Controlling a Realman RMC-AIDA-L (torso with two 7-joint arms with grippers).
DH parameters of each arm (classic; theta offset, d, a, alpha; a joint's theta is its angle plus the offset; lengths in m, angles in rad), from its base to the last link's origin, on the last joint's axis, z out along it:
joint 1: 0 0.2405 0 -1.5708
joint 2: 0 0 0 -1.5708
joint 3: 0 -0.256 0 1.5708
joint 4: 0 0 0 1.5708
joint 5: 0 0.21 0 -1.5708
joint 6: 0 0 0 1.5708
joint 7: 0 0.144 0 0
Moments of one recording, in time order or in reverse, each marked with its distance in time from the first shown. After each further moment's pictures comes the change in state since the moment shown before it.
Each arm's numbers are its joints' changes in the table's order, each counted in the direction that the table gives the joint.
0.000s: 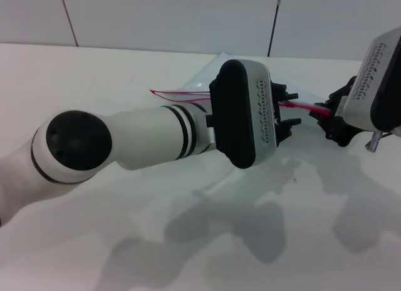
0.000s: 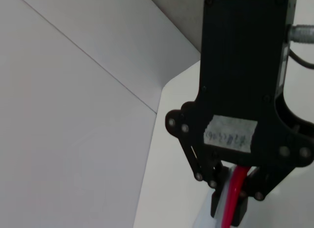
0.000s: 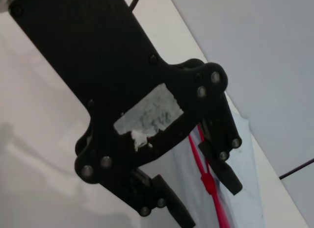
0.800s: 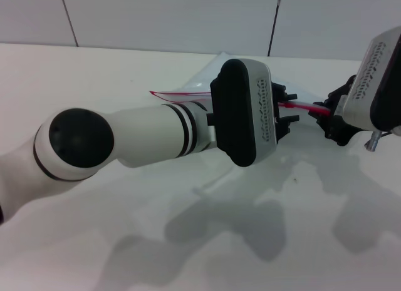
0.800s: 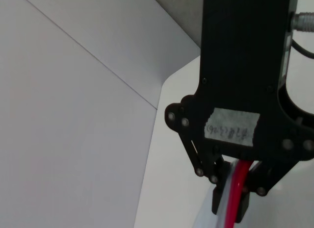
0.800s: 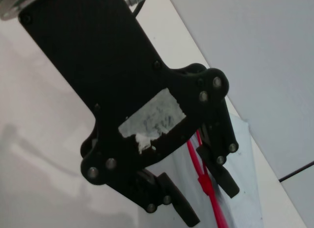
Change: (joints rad) left arm -0.015 0.000 -0.001 -0.016 -0.002 0.005 0.003; right arm 0.000 0.000 0.002 -0.006 0.001 0.000 0.000
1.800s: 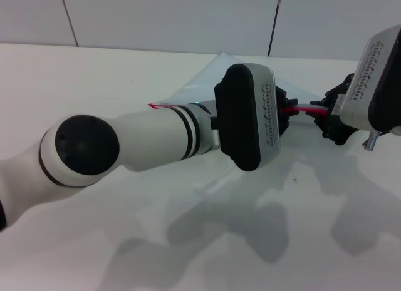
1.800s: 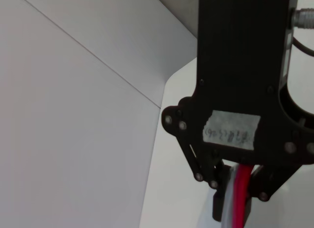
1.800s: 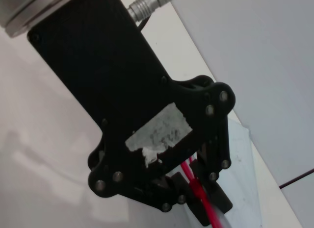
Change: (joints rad) left arm -0.004 -0.002 -0.035 -0.002 0.000 0.052 0.003; right arm -0.001 0.000 0.008 -0.012 0.000 0.000 0.000
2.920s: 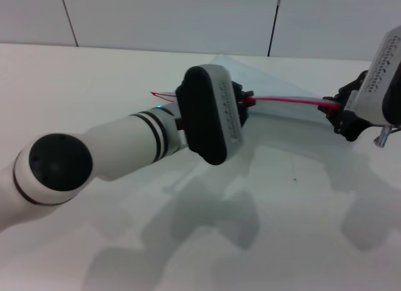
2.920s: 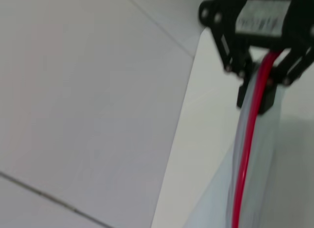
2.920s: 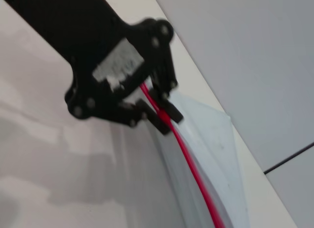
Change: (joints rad) left arm 0.085 0.011 0.020 -0.011 0.002 0.106 -0.001; right arm -0.015 0.000 -0.042 0.000 -0.001 0.001 0.000
